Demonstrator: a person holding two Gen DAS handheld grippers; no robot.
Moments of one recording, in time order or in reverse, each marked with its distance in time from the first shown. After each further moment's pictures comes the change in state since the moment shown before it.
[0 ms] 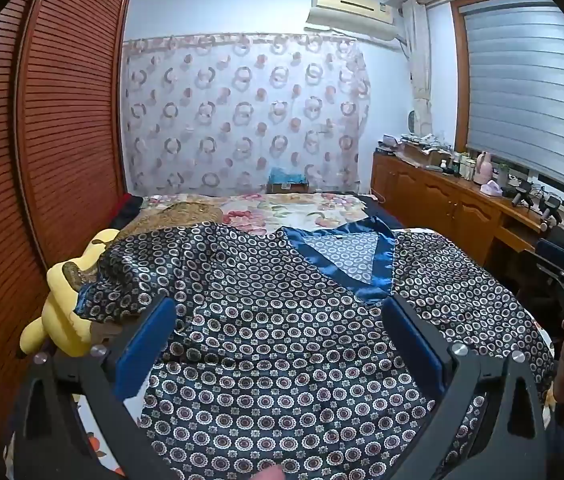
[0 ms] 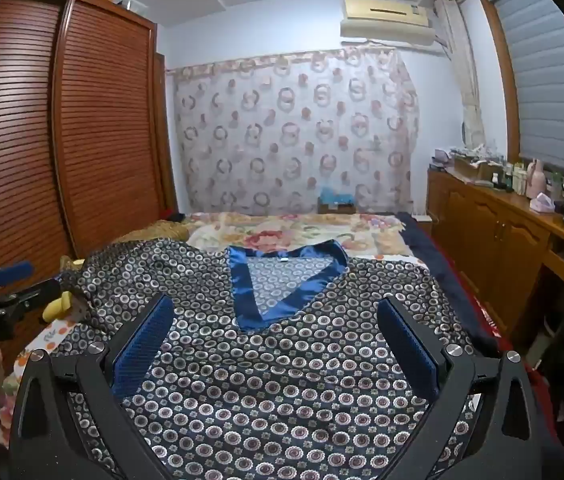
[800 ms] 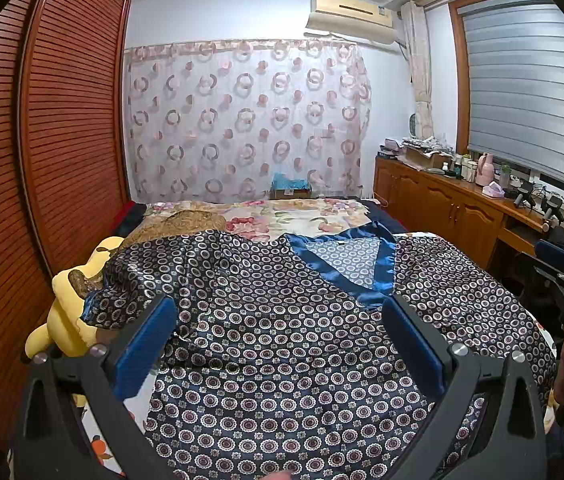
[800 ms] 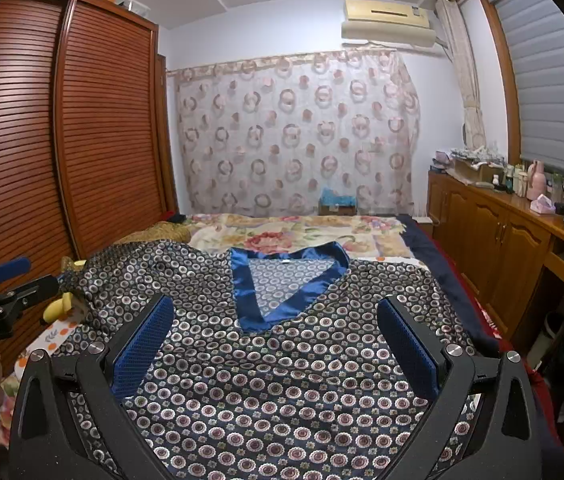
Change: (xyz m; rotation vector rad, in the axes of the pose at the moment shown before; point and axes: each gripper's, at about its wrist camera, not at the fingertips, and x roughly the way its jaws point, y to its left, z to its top) left arm -0.007 -0.001 0.005 0.016 -0.038 0.019; right arm -0.001 0.006 0.004 -0.006 0.000 -0.003
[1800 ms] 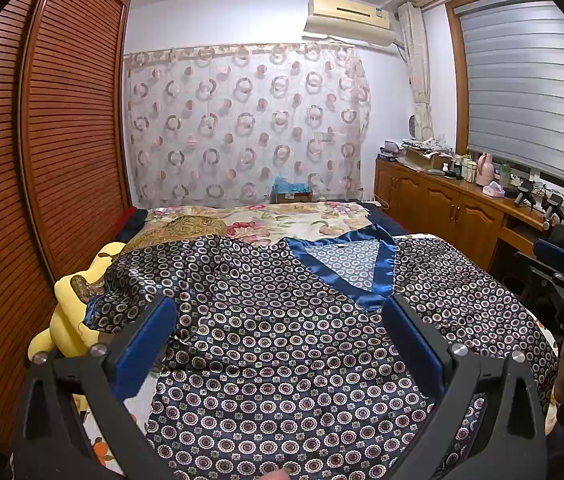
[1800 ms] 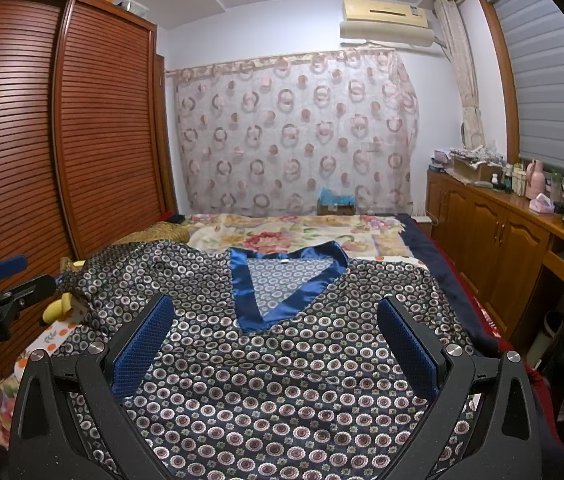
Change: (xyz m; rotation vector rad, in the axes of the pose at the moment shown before) left arm -0.005 -0.003 0.004 0.008 -0.009 0.005; right arm -0.003 0.000 0.001 0.000 -0.001 -0.001
